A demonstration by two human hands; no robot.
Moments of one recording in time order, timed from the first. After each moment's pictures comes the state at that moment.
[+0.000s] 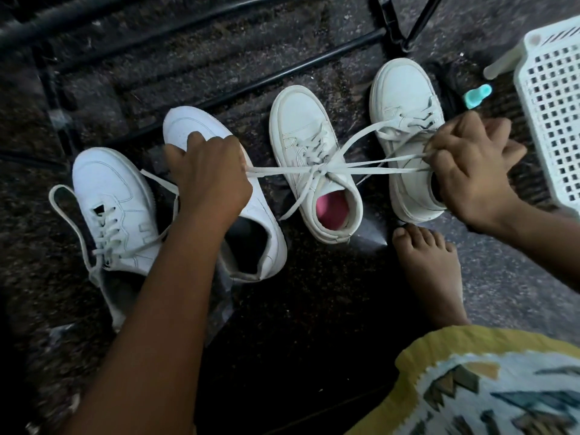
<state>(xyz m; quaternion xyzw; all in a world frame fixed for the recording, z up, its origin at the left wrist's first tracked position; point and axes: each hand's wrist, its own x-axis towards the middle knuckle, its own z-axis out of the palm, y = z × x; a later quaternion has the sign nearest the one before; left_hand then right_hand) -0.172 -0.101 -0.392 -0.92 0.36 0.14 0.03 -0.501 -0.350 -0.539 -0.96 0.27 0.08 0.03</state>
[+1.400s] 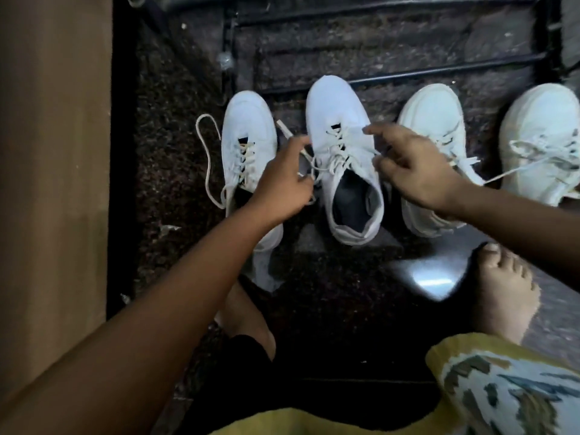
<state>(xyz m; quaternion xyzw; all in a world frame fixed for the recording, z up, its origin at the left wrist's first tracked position) -0.171 0.023 -0.367 -0.87 0.20 0.33 -0.31 -0.260 -0.163 -0.389 -0.90 0.12 0.06 0.41</state>
